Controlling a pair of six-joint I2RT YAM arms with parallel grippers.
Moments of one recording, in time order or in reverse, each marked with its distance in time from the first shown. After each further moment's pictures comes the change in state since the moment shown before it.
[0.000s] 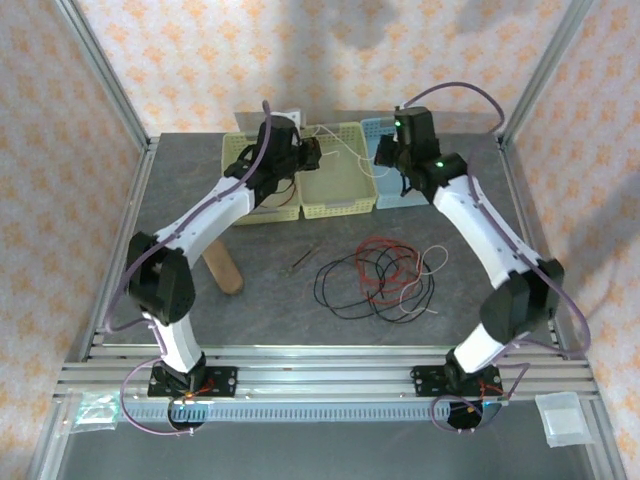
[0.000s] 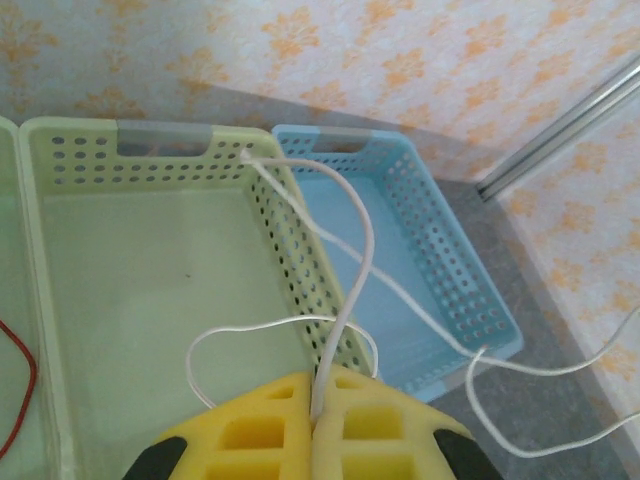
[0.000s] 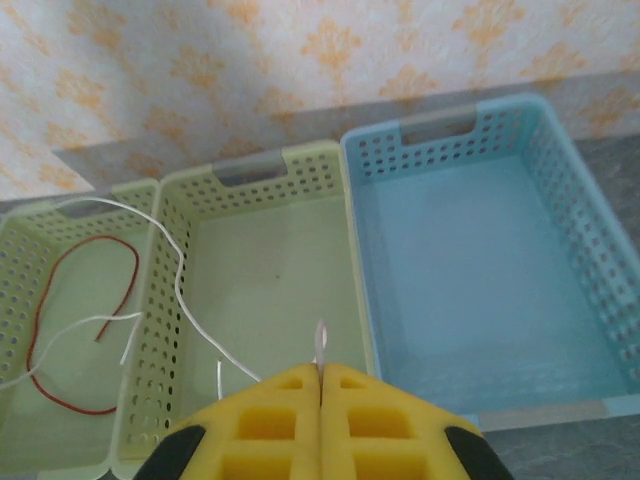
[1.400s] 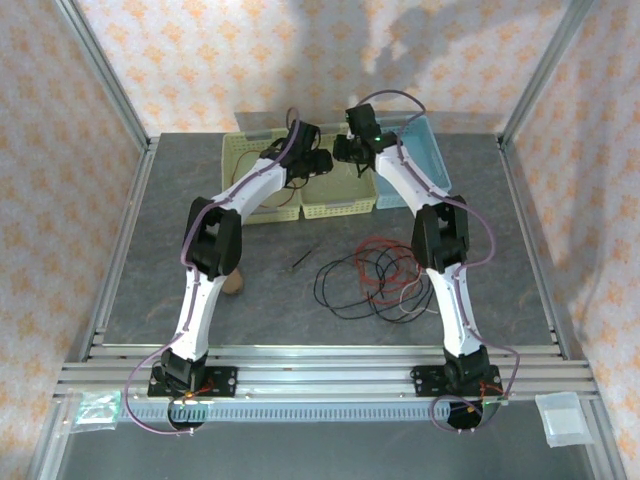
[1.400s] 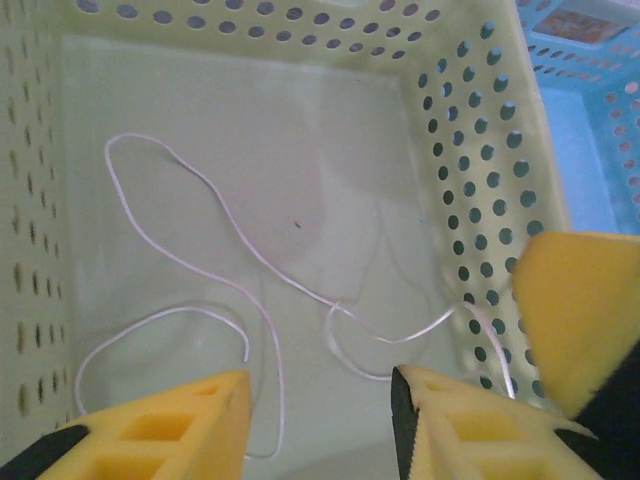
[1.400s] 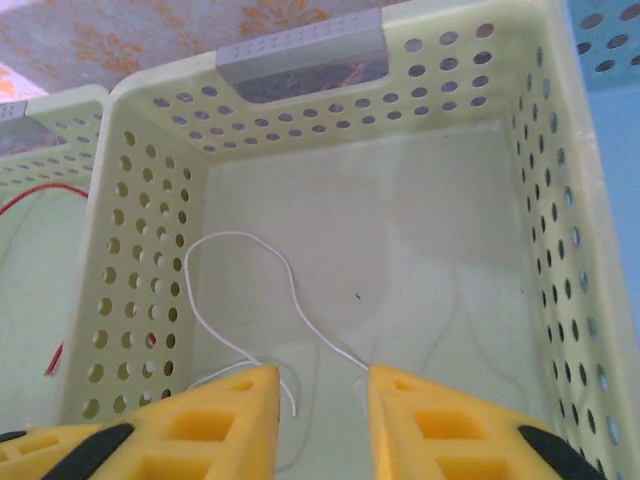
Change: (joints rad) left arm 0.048 0.502 0.430 -0.242 -0.011 -0.069; right arm 0.000 0.741 0.630 -0.076 -0.216 0.037
